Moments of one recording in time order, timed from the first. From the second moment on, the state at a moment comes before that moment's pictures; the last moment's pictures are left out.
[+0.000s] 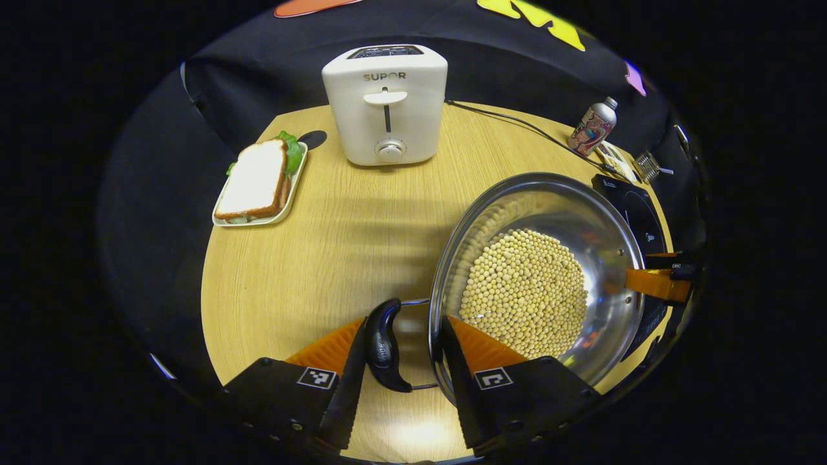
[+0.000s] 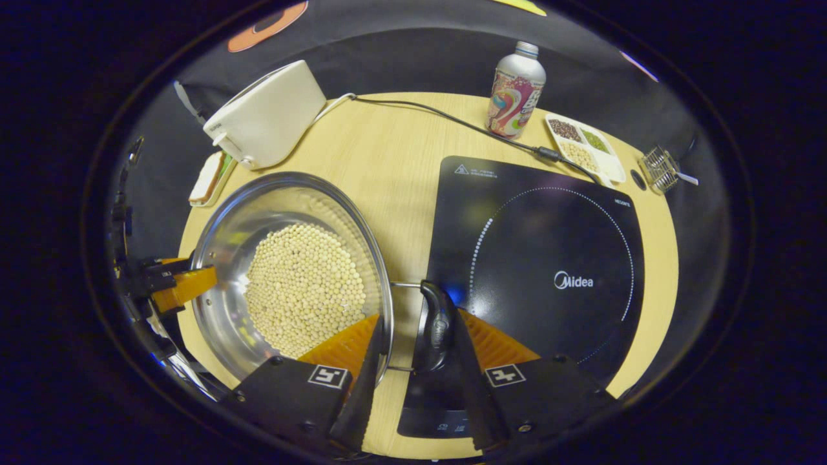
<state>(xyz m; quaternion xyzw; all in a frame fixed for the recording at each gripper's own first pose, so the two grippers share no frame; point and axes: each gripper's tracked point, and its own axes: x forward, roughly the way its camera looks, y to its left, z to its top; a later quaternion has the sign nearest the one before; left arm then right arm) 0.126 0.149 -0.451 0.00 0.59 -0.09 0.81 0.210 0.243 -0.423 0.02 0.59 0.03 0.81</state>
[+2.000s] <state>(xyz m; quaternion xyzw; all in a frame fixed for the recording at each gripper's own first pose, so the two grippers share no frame) 0.144 -0.043 -0.393 0.02 0.52 -0.16 0.84 0.177 0.005 -0.335 0.06 0.50 0.00 0.86</state>
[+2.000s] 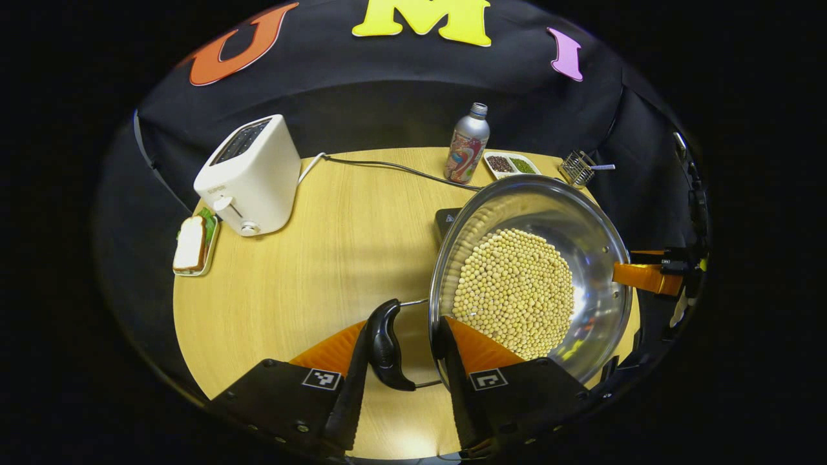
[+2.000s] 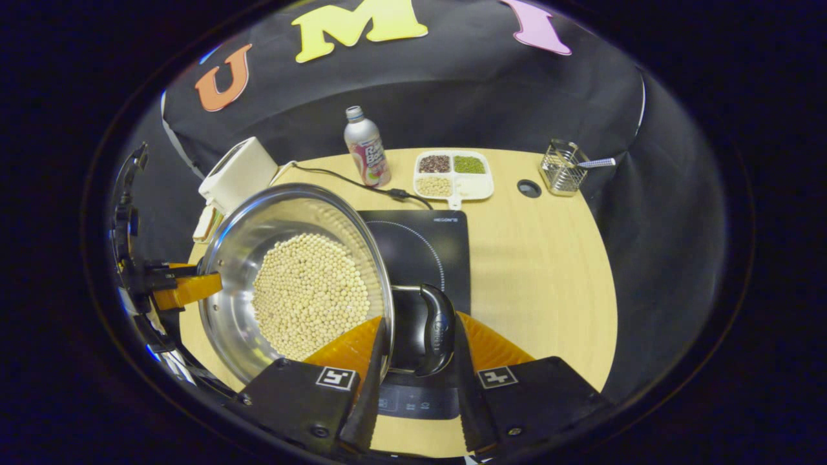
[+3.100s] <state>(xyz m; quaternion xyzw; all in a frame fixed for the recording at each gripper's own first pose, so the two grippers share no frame) 0.161 -0.109 -0.420 0.02 0.55 -0.14 0.83 0.216 -0.069 -0.366 0.05 0.52 0.03 0.85</state>
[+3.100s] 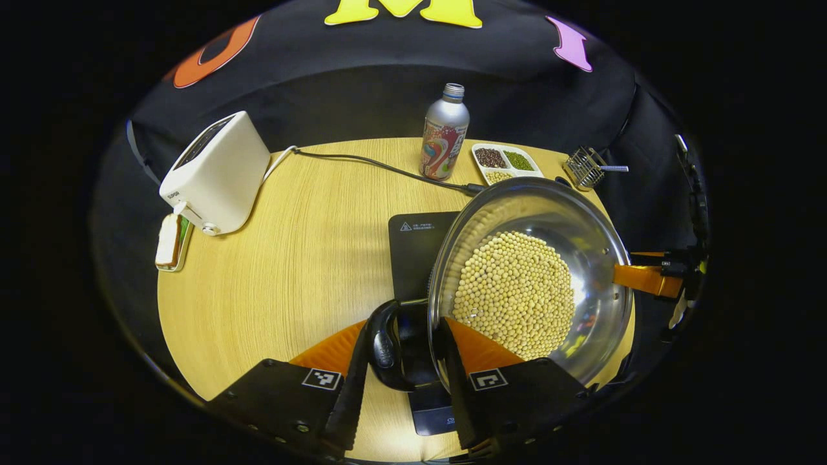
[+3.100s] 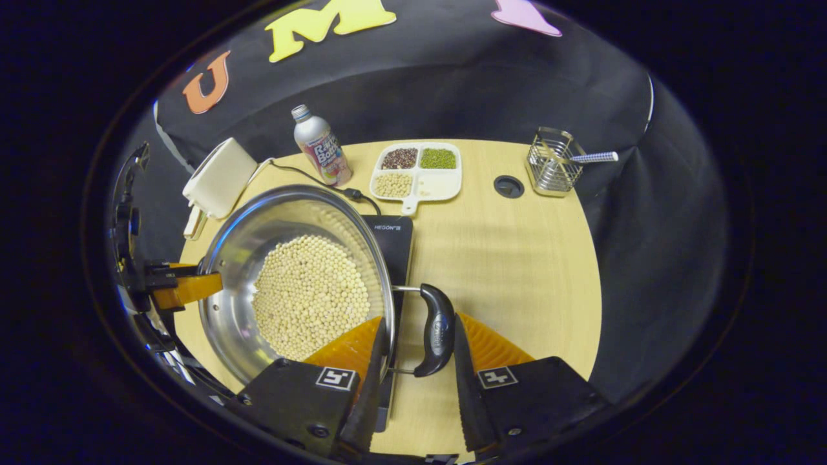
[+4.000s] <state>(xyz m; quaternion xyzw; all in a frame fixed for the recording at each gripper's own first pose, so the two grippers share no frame) 0.172 -0.108 -0.431 0.04 0.53 -0.14 0.84 0.215 -0.067 -0.372 0.06 0.52 0.03 0.85</state>
